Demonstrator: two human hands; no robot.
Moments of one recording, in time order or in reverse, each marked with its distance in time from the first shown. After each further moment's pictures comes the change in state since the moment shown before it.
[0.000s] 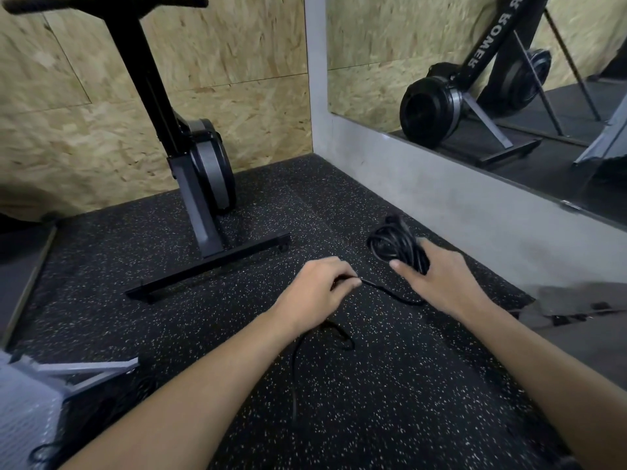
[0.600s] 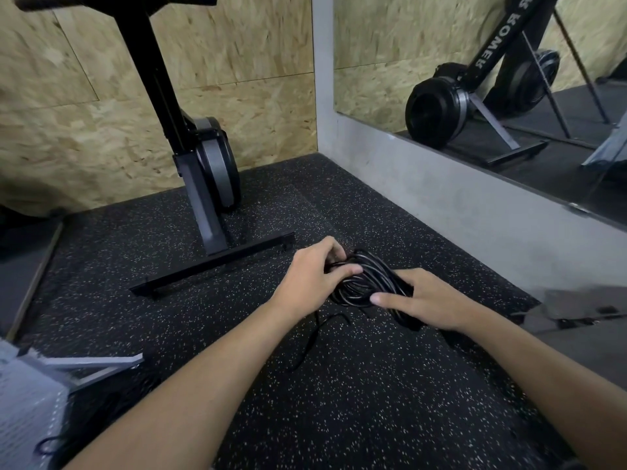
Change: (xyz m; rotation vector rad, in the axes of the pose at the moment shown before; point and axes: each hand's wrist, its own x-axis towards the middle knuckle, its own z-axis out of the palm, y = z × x) left_hand 0.005 -0.008 -0.013 -0.149 0.130 -0.173; right_hand -0.014 -0.022 0.008 0.345 -0.482 -0.105
